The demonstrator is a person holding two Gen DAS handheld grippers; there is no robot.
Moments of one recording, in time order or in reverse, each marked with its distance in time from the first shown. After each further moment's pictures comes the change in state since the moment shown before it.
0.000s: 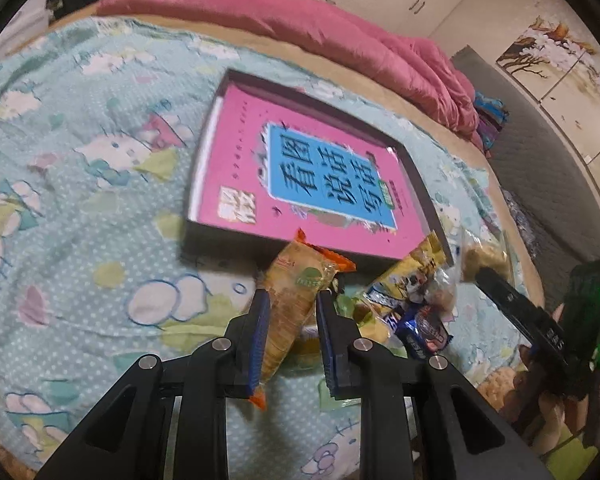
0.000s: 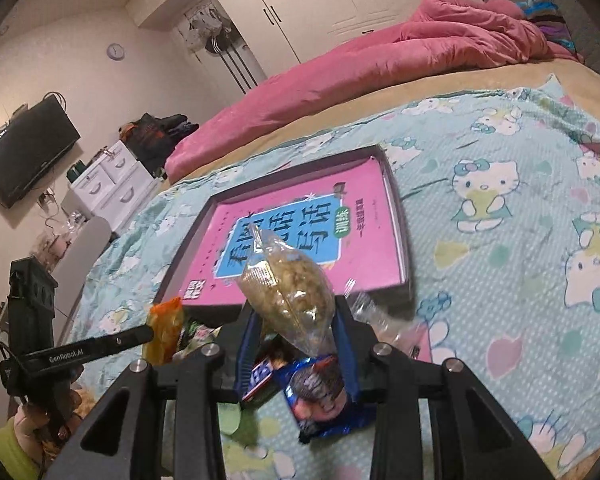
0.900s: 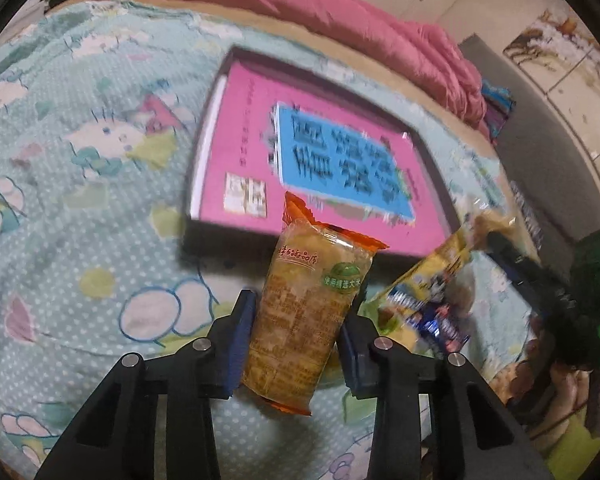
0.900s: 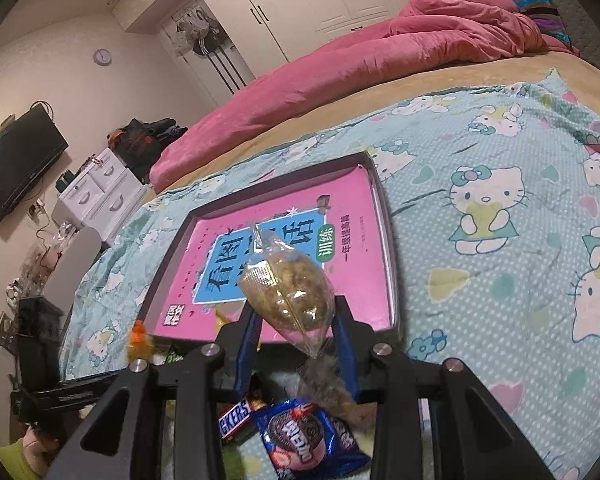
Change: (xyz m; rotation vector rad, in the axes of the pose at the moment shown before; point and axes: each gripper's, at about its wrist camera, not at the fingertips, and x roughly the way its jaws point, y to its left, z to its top) left arm 0.016 0.014 0.009 -0.007 0.032 0.010; right arm 0.027 -0.016 0.024 0.036 0.005 -0.020
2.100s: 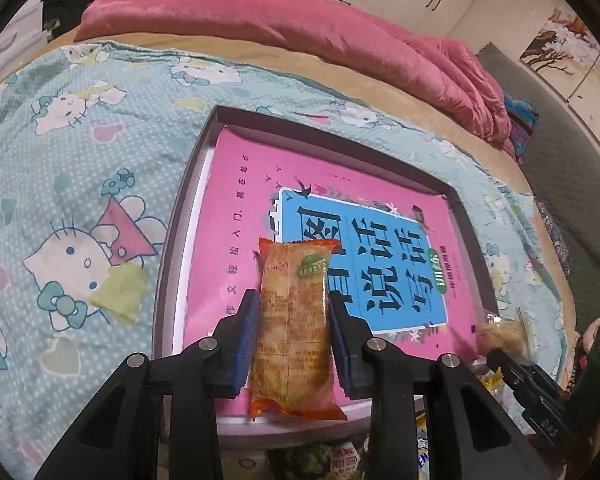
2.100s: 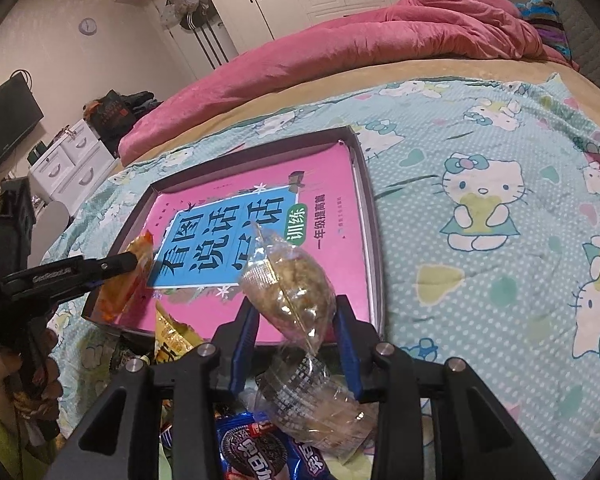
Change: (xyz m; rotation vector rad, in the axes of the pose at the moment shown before) left arm 0.055 -0.016 0.087 0.015 -0.059 0.108; right arm 0.035 -0.003 -0.003 -0.058 0.066 -0.120
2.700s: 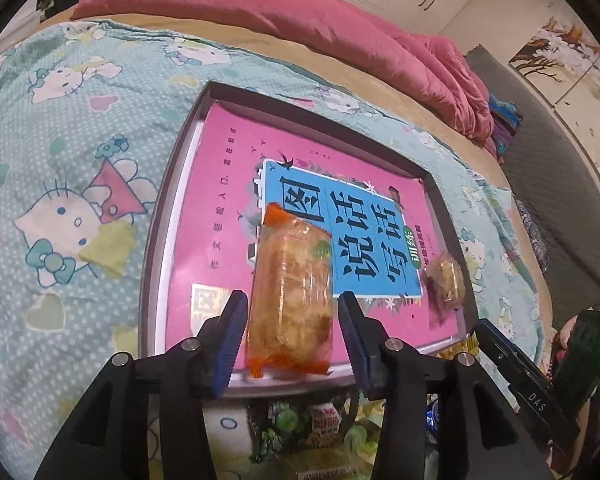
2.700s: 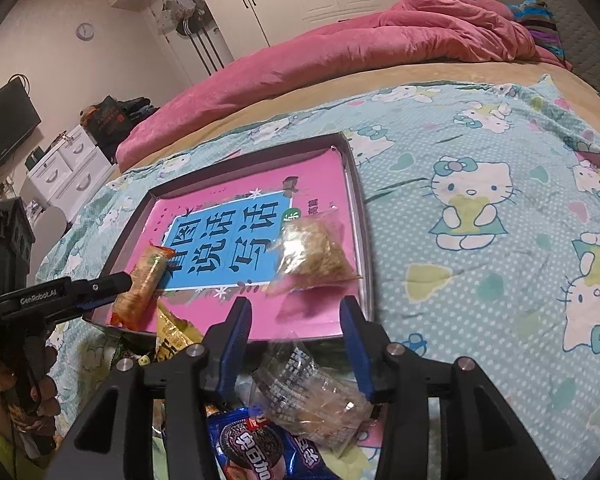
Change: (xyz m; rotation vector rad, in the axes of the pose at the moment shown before) left arm -0.013 0.002 -0.023 -0.028 0.030 -0.084; right arm -0.009 -0.003 -0.002 0.014 -0.022 -0.012
